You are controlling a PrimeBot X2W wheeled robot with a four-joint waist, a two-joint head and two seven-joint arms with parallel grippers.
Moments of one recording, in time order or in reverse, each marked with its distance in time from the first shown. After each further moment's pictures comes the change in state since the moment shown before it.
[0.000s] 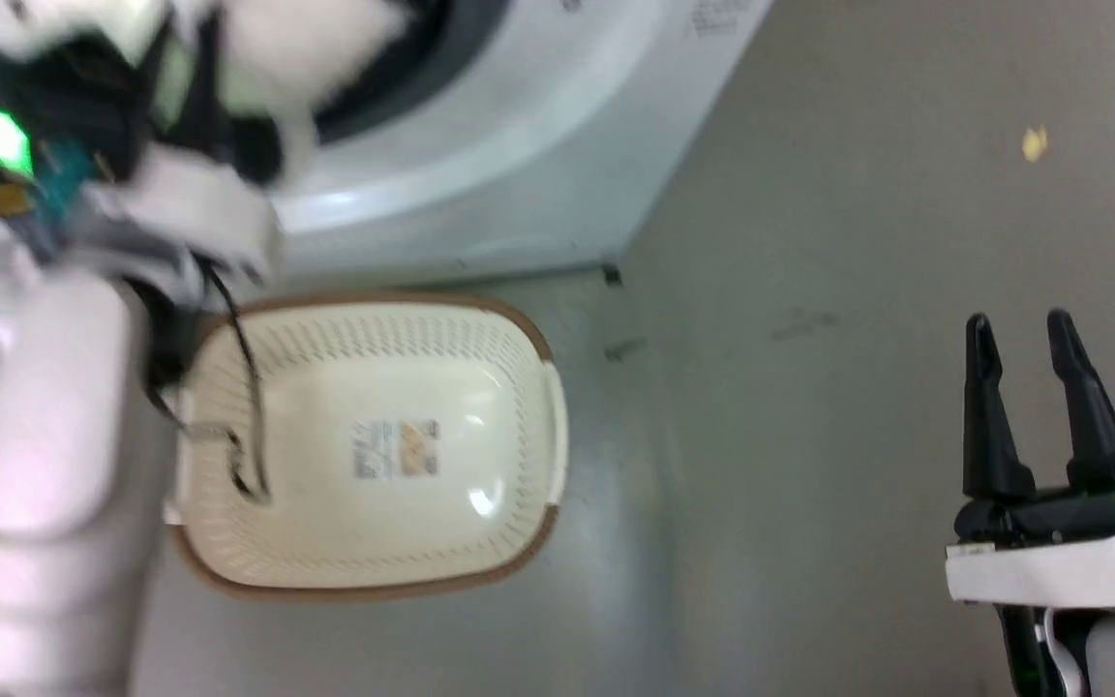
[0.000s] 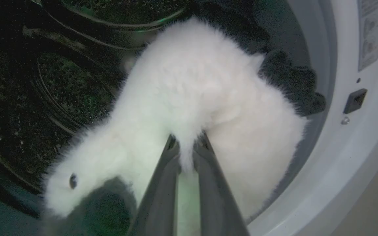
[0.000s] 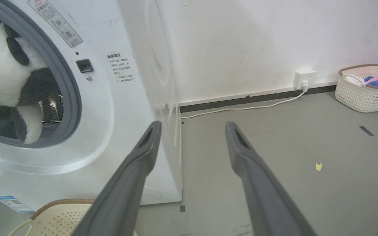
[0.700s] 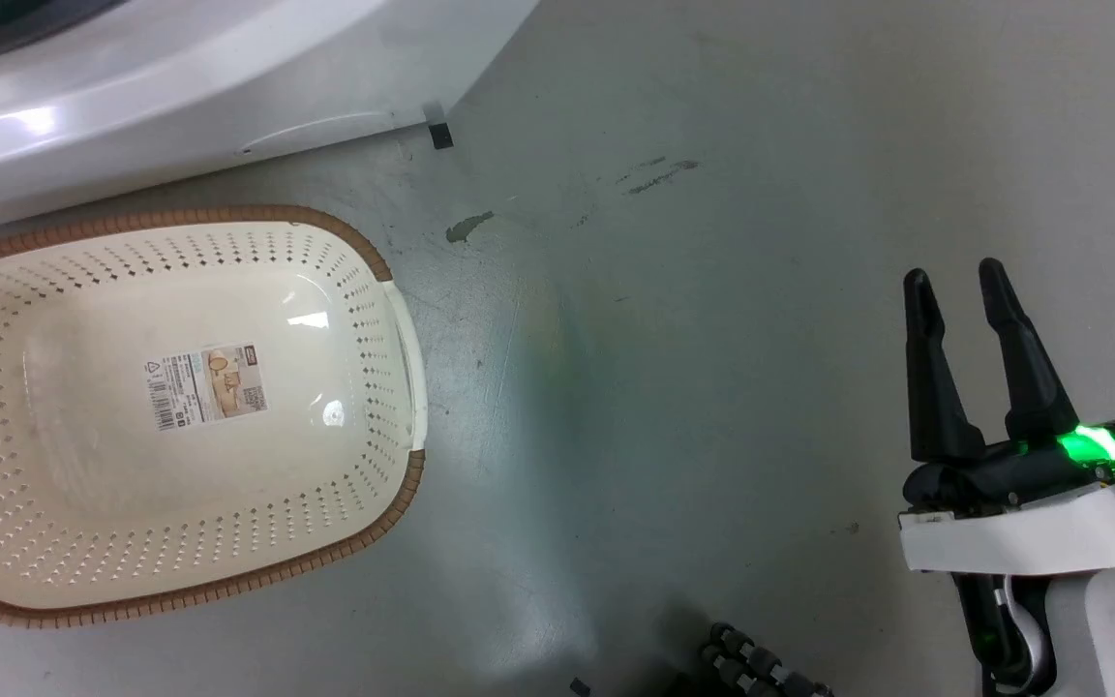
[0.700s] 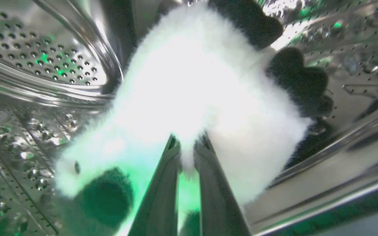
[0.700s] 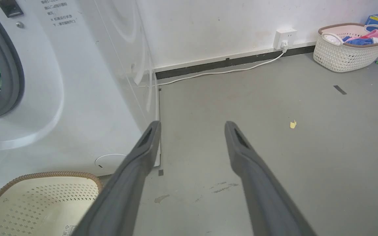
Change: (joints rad) left arm -0.682 0.221 -0.039 0.570 0.119 -0.073 0.246; right arm -0.095 0.001 0.100 0.026 0.106 0.000 0.000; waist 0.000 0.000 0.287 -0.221
